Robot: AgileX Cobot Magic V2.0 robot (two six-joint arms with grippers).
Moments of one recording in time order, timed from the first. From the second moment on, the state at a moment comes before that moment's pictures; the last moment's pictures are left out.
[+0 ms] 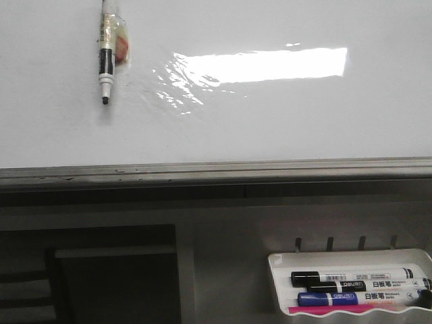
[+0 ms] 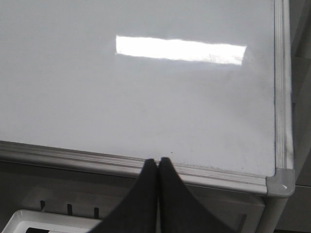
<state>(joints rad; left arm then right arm) -0.01 0.00 0.00 -0.10 0.06 0.07 0.03 -0.01 0.01 -0.01 0.10 -0.14</state>
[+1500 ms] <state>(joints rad) -0.01 0.31 -0.44 -0.48 0.54 0.07 0.03 0.36 -0.34 0.58 0.43 -0.14</state>
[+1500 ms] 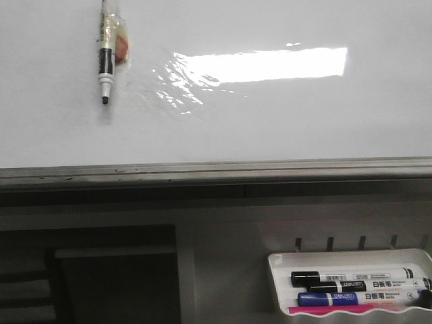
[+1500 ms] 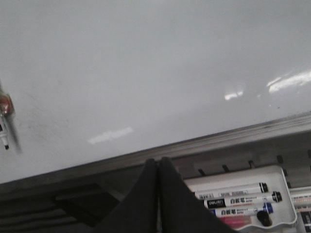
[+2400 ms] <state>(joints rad) -0.39 0.79 -0.53 -0.58 0.21 0.22 0.03 0.56 -0.56 0.57 0.64 -0.23</state>
